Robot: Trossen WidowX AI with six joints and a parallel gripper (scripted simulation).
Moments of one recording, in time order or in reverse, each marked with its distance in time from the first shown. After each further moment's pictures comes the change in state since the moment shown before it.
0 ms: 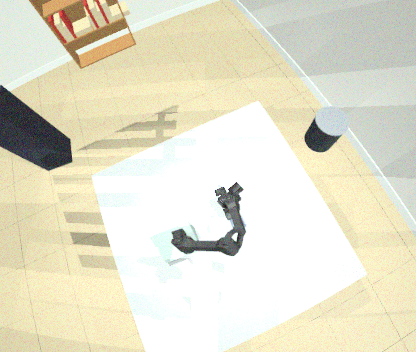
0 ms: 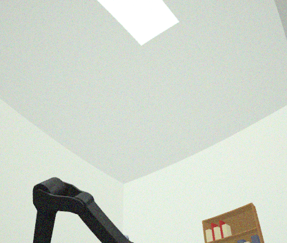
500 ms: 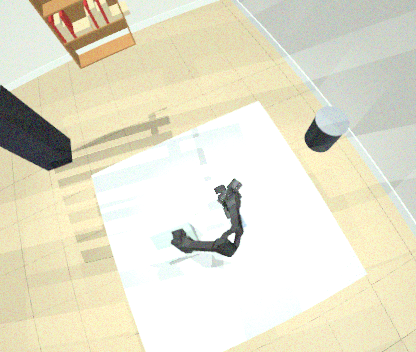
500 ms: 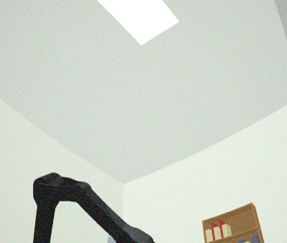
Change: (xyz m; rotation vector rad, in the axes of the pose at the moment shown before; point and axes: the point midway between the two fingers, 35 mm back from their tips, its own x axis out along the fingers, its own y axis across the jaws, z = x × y) arm -0.040 0.001 0.001 0.000 -0.005 0.001
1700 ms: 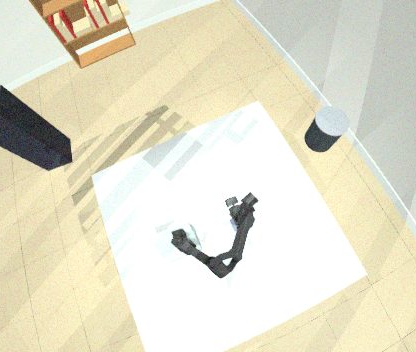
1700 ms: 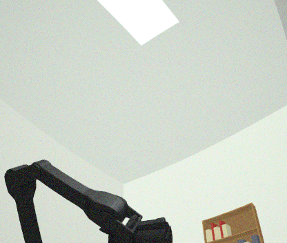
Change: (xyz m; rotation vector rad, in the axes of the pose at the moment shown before) arm -0.060 -0.100 0.022 0.011 0.002 0.006
